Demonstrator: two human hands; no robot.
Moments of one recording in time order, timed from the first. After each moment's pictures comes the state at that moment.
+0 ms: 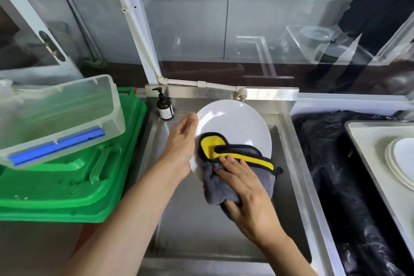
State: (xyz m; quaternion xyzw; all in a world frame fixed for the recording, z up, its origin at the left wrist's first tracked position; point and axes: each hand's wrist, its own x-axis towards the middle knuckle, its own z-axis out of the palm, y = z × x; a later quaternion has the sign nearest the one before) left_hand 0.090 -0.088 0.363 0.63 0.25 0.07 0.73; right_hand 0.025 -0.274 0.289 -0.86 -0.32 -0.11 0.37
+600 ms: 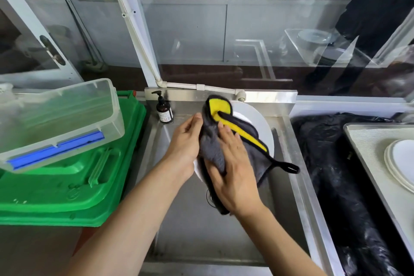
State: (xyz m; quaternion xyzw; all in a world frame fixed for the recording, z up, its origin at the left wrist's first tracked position) left_hand 0.096 -0.100 0.372 0.63 0.21 0.09 0.75; right_hand 0.061 -0.231 0.319 -0.85 -0.27 -0.17 0.42
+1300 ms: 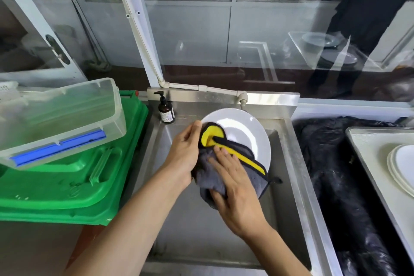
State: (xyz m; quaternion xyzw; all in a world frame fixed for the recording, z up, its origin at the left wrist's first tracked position) left_hand 0.086 -0.096 0.360 0.64 0.22 0.08 0.73; right_hand 0.038 -0.249 0.293 -0.85 -0.33 -0.12 0.40
